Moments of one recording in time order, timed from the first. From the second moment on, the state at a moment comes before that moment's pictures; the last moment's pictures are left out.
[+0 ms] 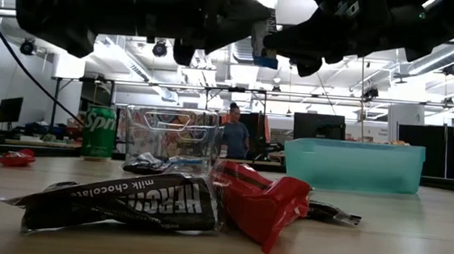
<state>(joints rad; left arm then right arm) -0.28 1.86 0.73 1.34 -0.56 0.03 0.10 1.43 0.59 0.64 -0.02 -0.04</state>
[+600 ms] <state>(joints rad) -0.26 1.86 0.76 1.30 -0.53 0.03 0.10 1.43 0.59 0.63 -0.02 -0.02</state>
